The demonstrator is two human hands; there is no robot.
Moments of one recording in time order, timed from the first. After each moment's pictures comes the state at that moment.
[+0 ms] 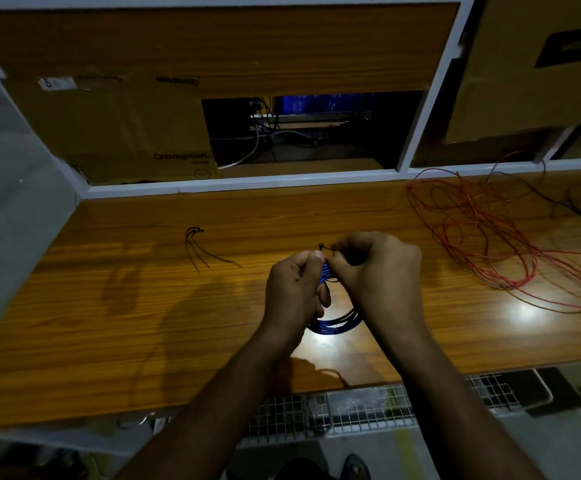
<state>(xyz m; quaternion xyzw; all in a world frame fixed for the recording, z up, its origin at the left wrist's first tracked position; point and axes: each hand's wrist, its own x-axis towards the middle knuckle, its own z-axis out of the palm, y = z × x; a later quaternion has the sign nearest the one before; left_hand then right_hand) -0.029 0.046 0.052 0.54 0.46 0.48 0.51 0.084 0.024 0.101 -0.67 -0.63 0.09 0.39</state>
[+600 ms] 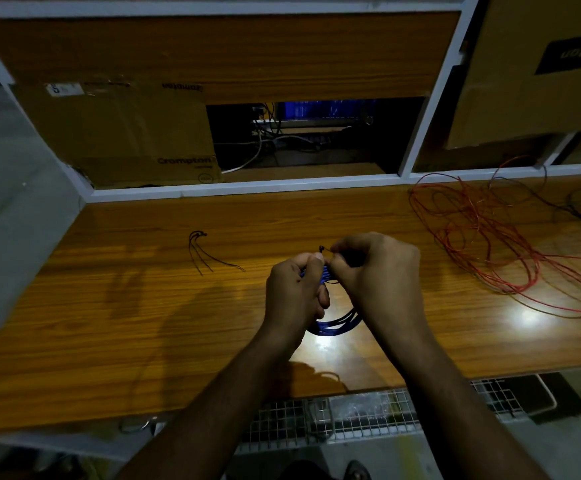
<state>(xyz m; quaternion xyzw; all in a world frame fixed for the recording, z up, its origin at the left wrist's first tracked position) -0.034 0.049 0.054 0.55 0.48 0.47 0.49 0.079 0.026 0.106 -0.66 -0.64 0.08 0.39</state>
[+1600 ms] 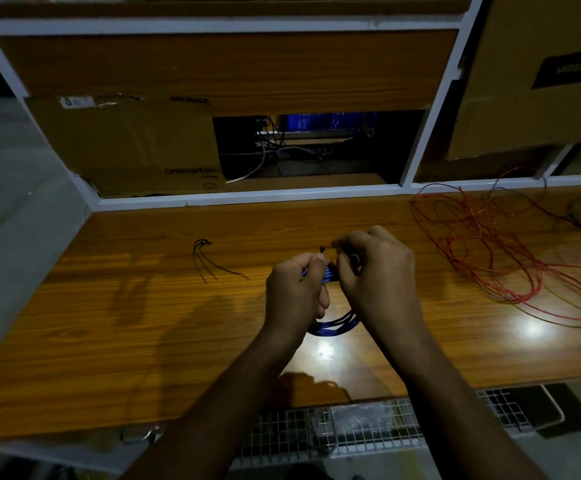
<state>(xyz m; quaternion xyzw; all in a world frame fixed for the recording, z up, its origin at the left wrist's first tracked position) -0.039 0.051 0.067 0.59 0.49 0.47 0.43 0.073 0.034 0.105 -0.66 -0.66 0.03 0.37</state>
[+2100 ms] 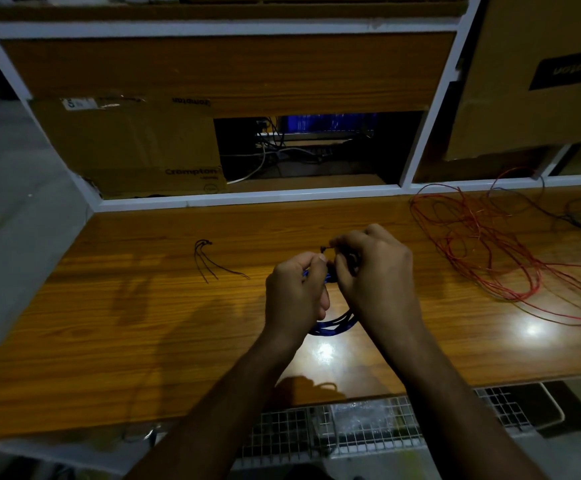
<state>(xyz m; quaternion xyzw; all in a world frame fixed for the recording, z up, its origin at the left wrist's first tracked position) -0.041 0.045 0.067 0.61 0.49 0.48 0.40 0.070 0.030 0.105 -0.64 -0.67 0.01 0.37</state>
